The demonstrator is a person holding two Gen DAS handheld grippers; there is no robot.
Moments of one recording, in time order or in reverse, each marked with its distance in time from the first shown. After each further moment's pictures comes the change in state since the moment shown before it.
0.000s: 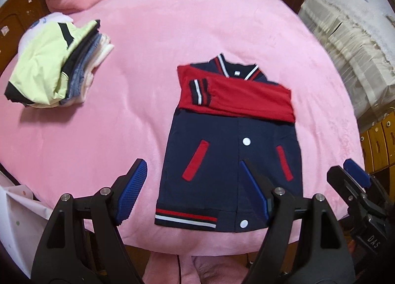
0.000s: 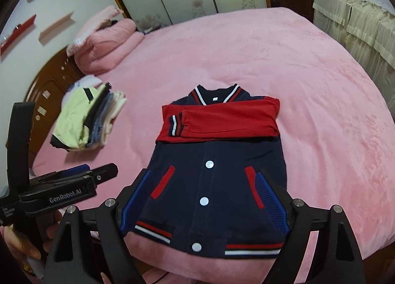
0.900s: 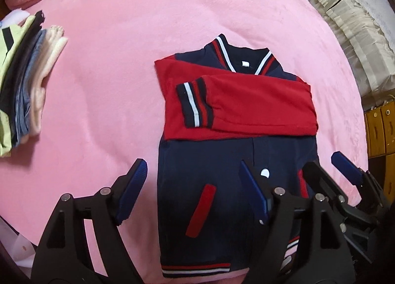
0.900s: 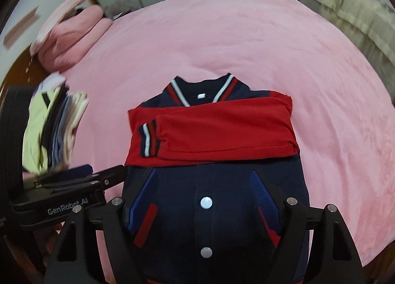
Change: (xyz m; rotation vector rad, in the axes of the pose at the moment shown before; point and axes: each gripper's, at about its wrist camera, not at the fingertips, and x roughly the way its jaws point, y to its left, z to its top) left arm 0.156 0.005 0.099 0.072 0.240 -0.099; right arm 0.164 0.030 0.072 0.043 0.148 -0.184
